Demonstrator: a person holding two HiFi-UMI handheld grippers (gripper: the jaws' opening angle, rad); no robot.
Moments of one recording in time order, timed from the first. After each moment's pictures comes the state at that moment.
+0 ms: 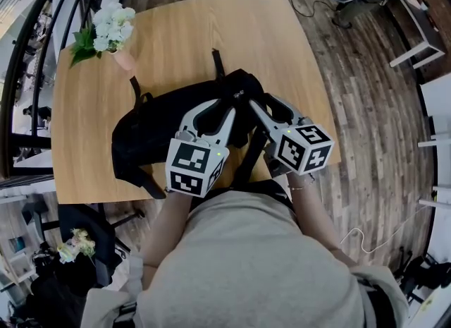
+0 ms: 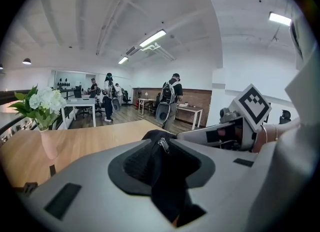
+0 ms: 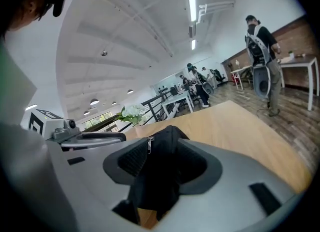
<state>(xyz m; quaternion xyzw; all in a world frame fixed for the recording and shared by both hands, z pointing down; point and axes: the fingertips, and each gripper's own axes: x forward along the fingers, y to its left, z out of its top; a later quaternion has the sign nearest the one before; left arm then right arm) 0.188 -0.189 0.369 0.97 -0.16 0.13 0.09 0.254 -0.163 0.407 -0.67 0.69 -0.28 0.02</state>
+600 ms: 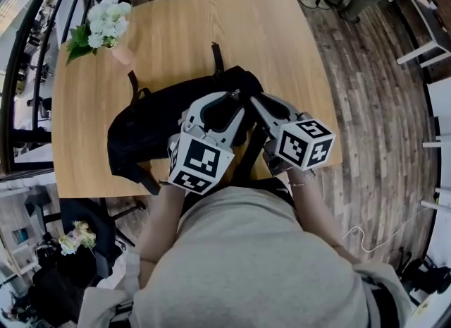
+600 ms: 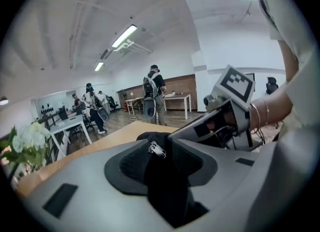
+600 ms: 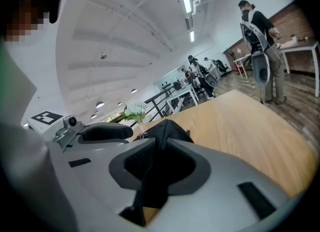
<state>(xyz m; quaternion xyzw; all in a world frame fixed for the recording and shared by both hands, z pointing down) 0.219 -0.177 0.376 0.98 -0.09 0.18 -0.05 0.257 -0.170 0.423 -0.63 0.71 -0.32 0.04</state>
